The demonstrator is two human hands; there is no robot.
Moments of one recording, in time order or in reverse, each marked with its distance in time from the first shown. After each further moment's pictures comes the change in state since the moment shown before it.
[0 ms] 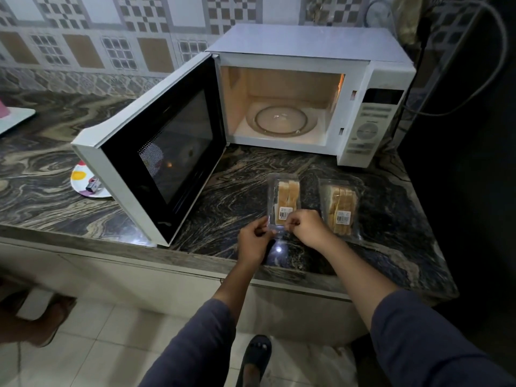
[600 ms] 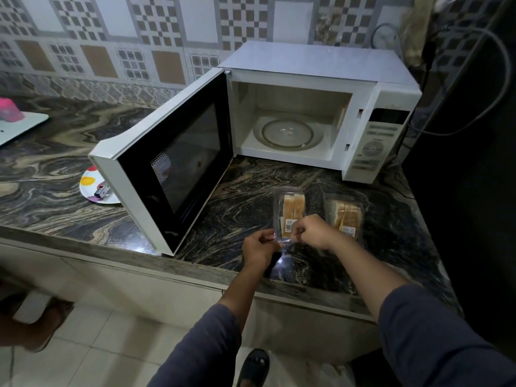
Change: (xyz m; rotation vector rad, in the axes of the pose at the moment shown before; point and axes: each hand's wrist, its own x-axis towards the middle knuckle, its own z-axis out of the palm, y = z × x) left_hand 0.012 0.010 0.007 -0.118 0.054 -0.208; right_hand 0.013 -0.015 -0.028 -0.148 -0.272 0.020
